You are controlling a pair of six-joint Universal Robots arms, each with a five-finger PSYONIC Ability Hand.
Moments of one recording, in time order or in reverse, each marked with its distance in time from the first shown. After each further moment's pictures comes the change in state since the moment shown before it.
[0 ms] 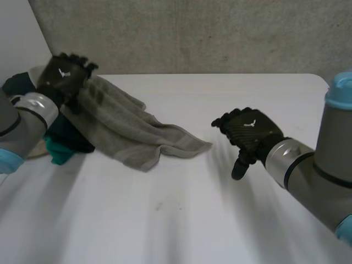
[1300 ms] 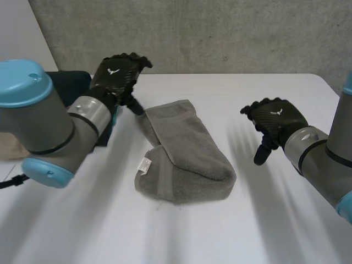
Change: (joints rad) left arm -0.308 0.035 0.019 0.009 -0.153 -0.486; right arm -0.106 0.020 -0.018 -0.035 0.077 0.004; left_hand 0.156 0.113 0.113 0.109 0.087; right_hand 0.000 0.000 0.000 0.000 0.000
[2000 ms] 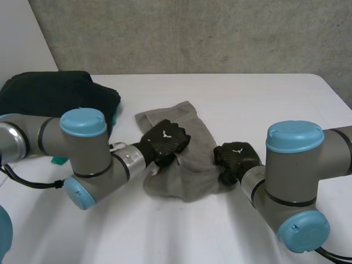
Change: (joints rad) left arm -0.078 -0.328 0.071 -0.069 0.346 0.392; right arm 0.160 0.262 0.033 -0.189 0.055 0.215; left_hand 0.771 0.828 0.813 0.833 0.819; right_hand 0.828 0.939 0.934 0.940 0.909
